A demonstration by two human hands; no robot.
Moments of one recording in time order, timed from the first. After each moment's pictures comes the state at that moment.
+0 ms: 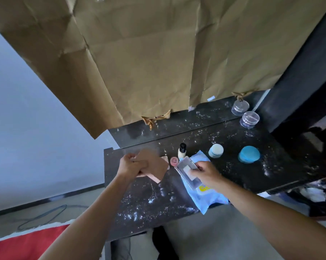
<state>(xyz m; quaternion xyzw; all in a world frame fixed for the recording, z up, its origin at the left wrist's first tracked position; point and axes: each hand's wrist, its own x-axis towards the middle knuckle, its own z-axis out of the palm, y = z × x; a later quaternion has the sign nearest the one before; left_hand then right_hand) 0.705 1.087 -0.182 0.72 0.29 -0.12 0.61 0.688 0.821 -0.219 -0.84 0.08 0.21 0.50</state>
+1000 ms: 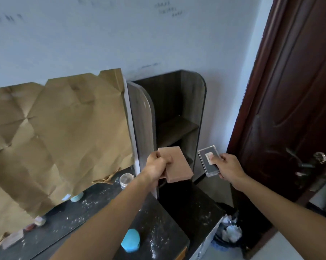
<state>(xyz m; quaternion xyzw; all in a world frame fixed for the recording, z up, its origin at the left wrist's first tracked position) 0.809 0.537 -0.015 0.67 -0.04 -0.27 0.69 0.713 0.322 -0.040 -0.77 0.30 -0.16 0.54</state>
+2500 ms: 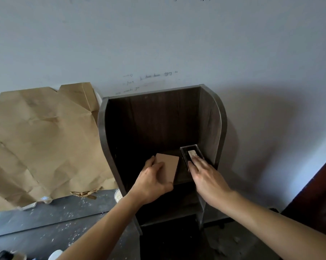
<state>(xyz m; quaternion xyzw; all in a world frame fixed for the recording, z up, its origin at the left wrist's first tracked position) 0.914 0.398 -0.012 0.95 -0.03 -0.03 0.30 0.931 0.198 -0.044 -0.96 -0.23 -0.14 0.02</state>
